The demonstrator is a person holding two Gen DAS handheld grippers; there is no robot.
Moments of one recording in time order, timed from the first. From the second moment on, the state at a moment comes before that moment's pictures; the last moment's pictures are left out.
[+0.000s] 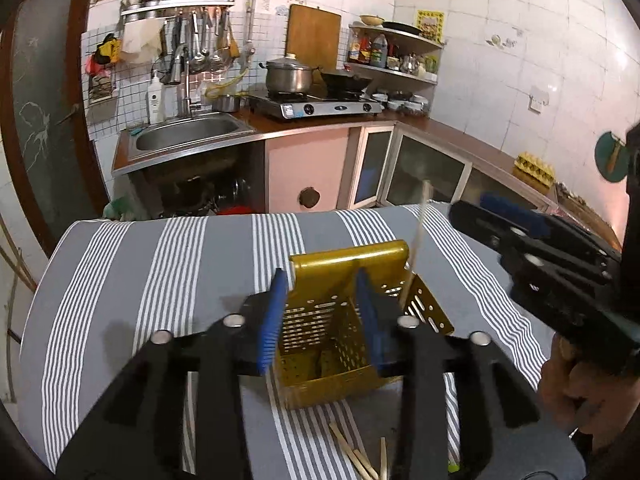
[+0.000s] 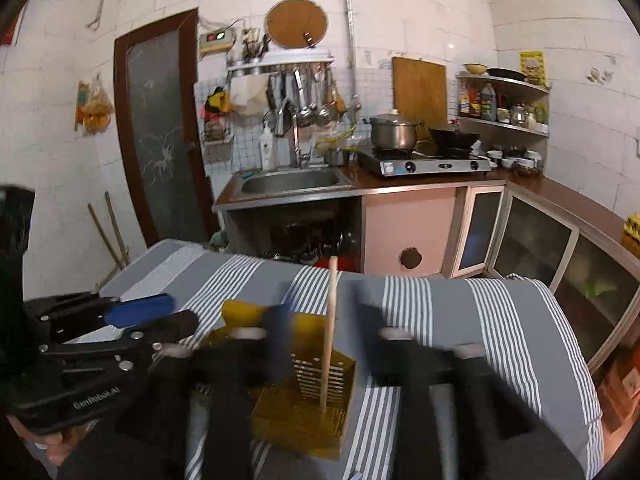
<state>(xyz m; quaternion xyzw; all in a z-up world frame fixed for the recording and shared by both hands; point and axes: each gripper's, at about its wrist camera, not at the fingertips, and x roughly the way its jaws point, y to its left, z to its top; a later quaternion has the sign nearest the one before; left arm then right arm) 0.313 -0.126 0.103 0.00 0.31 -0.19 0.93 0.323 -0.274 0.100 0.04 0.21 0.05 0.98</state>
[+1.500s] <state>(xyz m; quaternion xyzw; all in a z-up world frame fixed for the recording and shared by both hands) 0.171 0.000 -0.031 0.01 0.40 -0.11 0.91 0.174 -0.307 -0.059 0.10 0.41 -0.01 0.91</state>
